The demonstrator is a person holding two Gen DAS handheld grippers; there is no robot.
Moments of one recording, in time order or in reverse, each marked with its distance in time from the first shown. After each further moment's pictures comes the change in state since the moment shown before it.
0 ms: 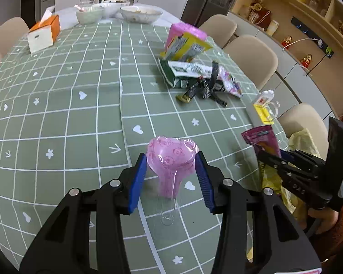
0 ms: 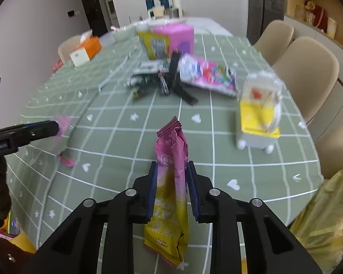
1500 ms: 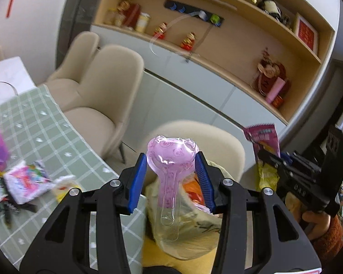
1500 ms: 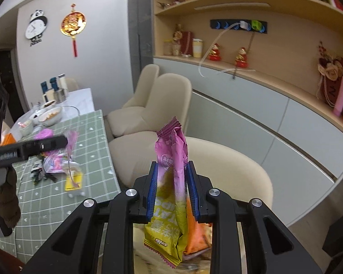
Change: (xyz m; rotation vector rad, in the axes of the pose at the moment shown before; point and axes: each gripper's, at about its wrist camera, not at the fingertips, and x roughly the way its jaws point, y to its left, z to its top) left arm 0.038 -0.329 0.093 0.450 -0.014 -0.554; right arm -0.249 -0.206 -0.041 0.382 -0.323 -0.542
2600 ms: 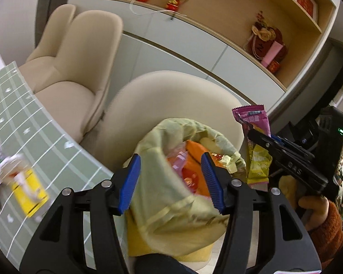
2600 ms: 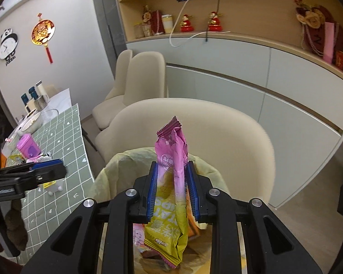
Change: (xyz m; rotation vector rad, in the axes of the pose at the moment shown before) left arm 0.072 -0.014 -0.038 0.030 0.176 -0.049; right arm 0.056 -0.054 -0.050 0.176 0.104 -0.016
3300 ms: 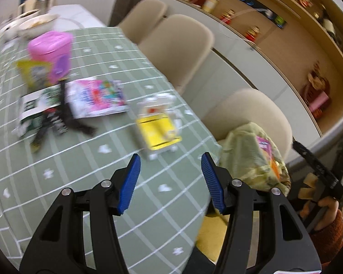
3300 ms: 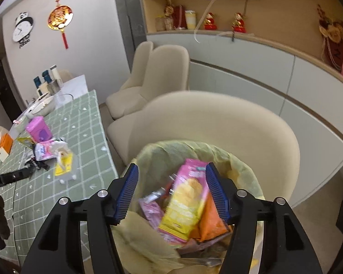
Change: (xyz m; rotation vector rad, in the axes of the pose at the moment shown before) left arm -0.112 0.131 -0.089 -0.340 -0.097 0.253; right arm 0.002 0.056 -0.005 -0.098 0.012 0.059
